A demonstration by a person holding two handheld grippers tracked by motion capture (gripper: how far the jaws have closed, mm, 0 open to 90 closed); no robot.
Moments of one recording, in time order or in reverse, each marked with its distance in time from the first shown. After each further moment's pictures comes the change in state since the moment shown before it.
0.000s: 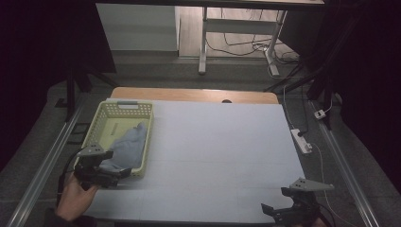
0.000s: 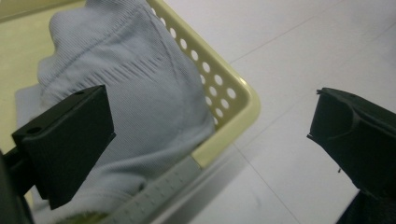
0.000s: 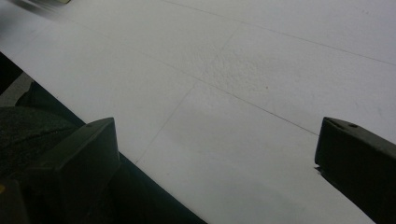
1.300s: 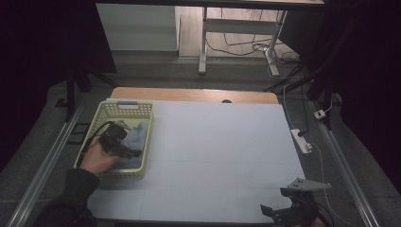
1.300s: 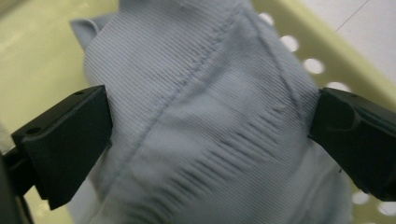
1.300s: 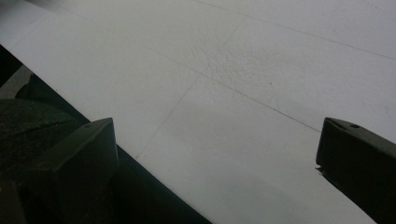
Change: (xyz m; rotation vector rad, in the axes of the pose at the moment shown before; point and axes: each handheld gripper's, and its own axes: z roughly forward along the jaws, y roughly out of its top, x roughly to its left) left arm 0.065 0.056 0.088 0.347 0.004 0.127; right arm 0.001 0.001 0.003 0.029 0.005 -0.014
